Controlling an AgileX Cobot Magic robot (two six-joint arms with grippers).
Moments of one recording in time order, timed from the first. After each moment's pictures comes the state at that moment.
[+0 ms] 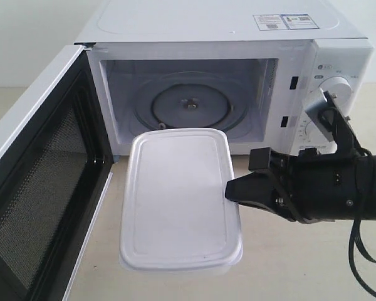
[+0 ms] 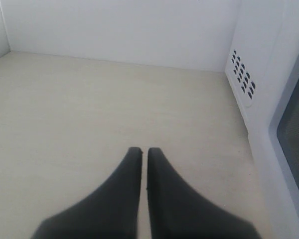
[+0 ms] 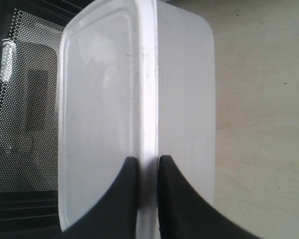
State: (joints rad) left arm 0.07 0.00 0.00 0.07 0.31 -0.11; right arm 0.36 1.33 -0.48 1.74 0.63 -1.12
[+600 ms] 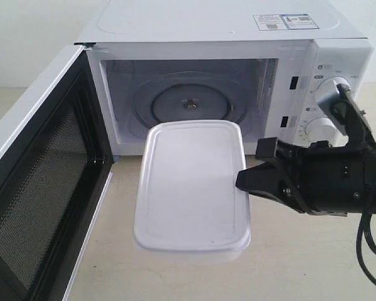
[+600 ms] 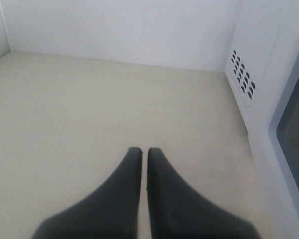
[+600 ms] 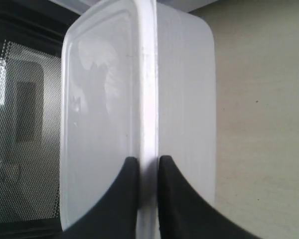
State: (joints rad) left arm 0.07 0.00 0.00 0.07 0.31 -0.11; right arm 0.36 1.27 -0.48 1.74 0.53 -1.06
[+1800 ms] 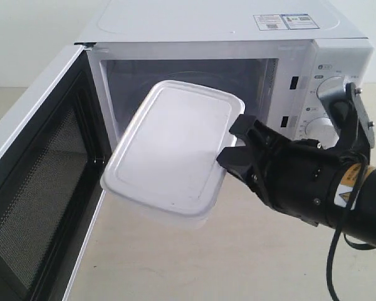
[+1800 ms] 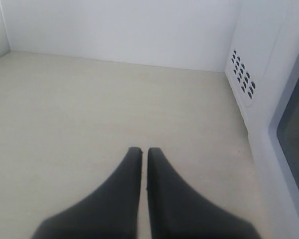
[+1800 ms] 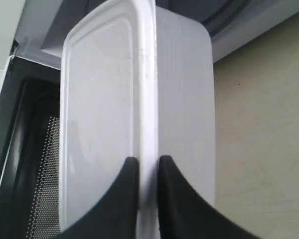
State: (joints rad) left arm 0.07 0.00 0.00 0.07 0.31 -0.11; right arm 0.78 1.25 -0.42 0.15 -0.37 0.99
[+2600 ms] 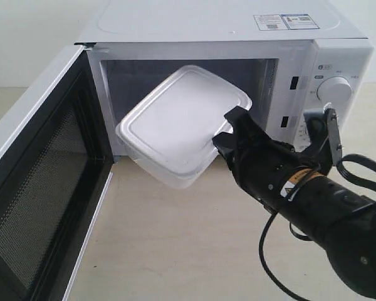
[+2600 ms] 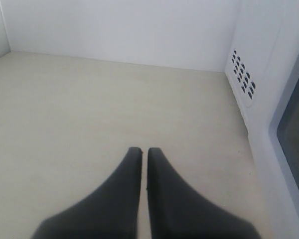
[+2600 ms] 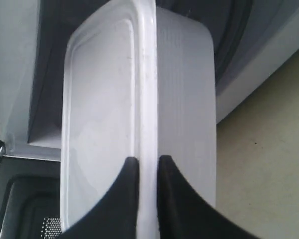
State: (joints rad) left arm 0.07 0.00 0.00 0.07 0.31 -0.11; right arm 0.78 1.64 -0.47 0.33 -0.87 1.10
